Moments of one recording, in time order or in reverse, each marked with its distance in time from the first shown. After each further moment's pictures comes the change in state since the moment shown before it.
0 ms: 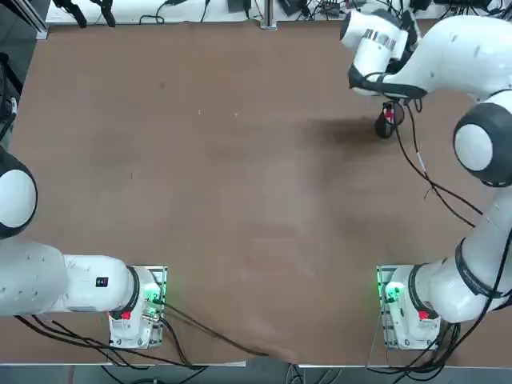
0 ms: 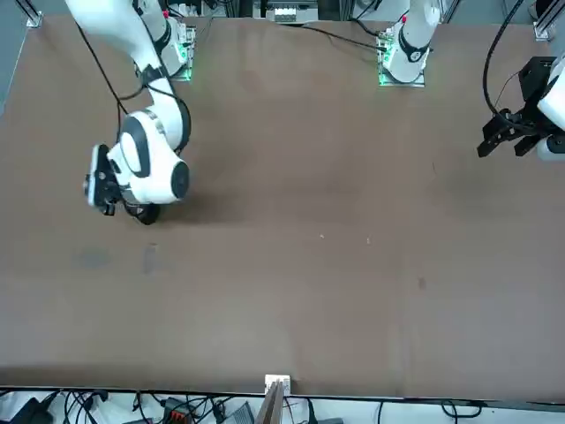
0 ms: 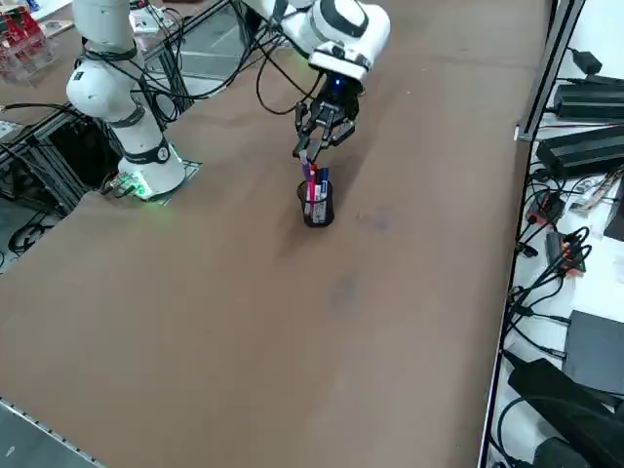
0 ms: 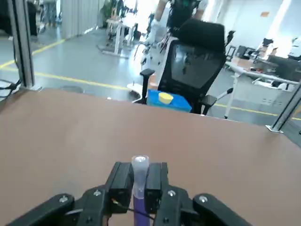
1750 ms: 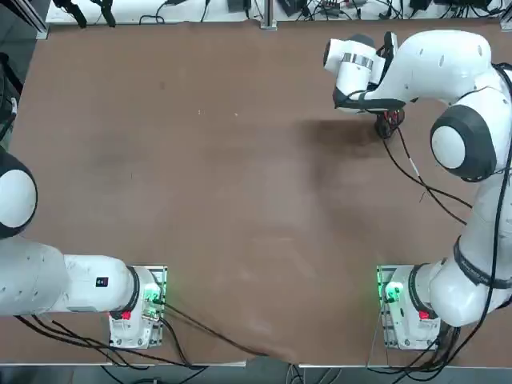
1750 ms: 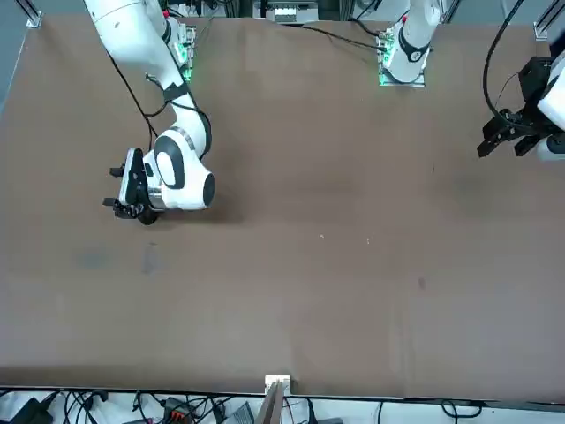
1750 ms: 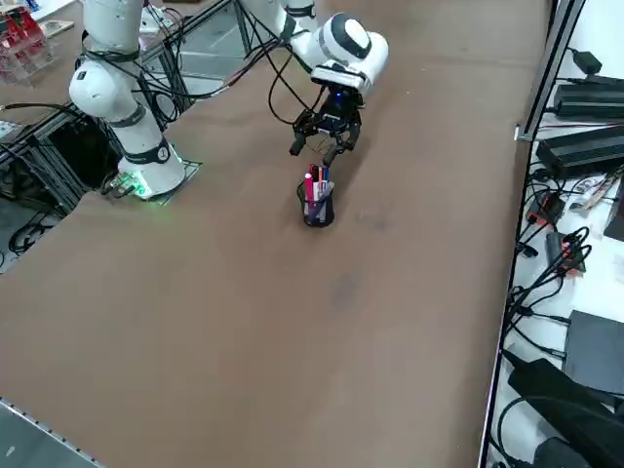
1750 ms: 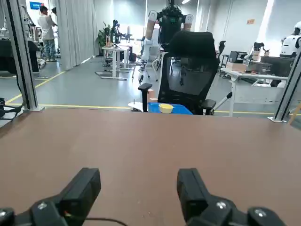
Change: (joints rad) arm 0.071 0.101 -0.003 0.030 -0.022 -0.056 0.193
